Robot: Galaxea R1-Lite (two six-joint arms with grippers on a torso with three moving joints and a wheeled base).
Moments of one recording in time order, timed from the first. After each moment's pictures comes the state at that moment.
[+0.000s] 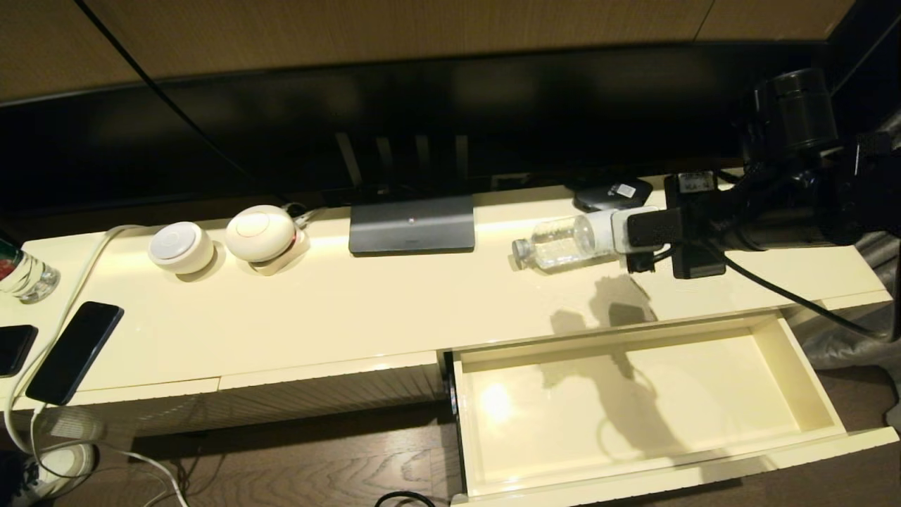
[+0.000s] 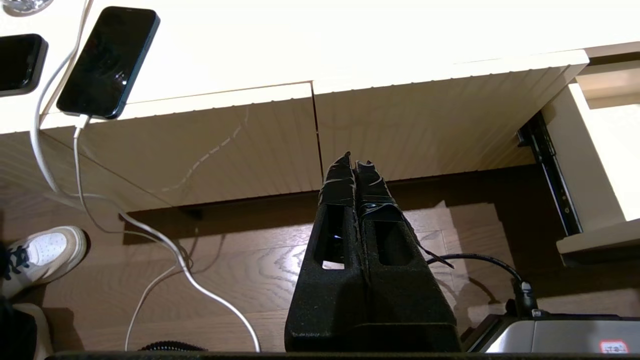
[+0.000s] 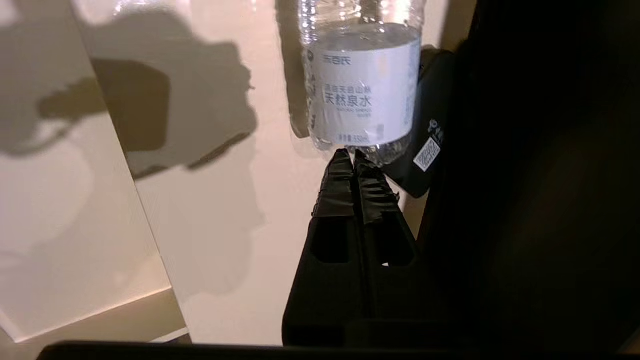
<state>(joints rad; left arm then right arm) 0.01 0.00 0.00 0.00 0.00 0.02 0.34 1.73 -1.47 0.24 -0.13 -1.47</state>
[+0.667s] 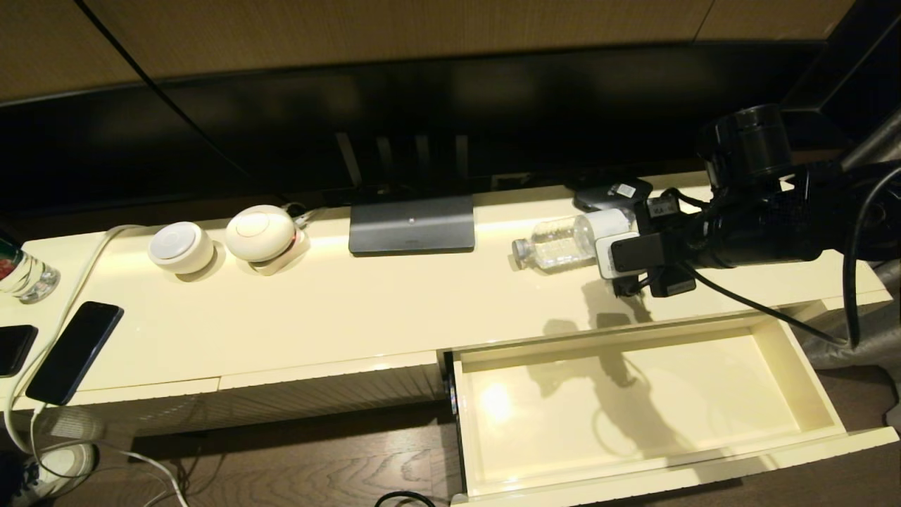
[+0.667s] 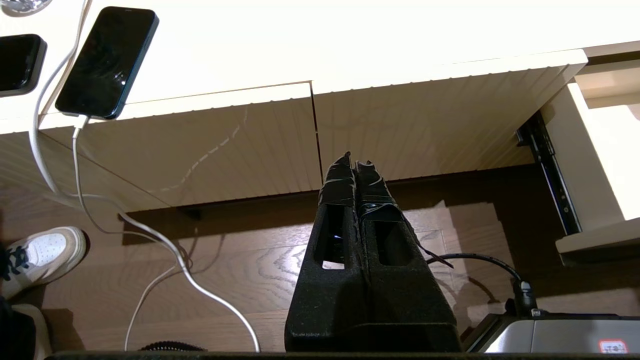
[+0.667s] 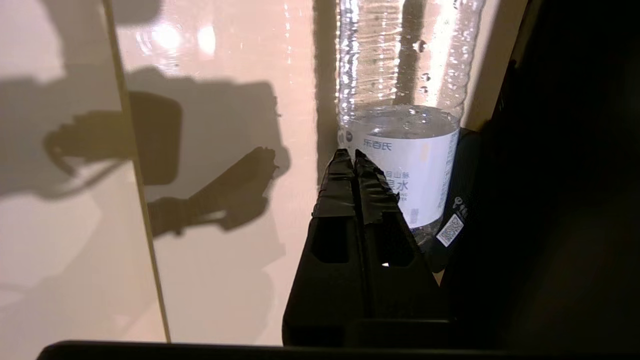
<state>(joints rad) 0.01 0.00 0.00 0.00 0.00 0.02 0.34 1.79 -1.44 0.19 0.02 -1.52</state>
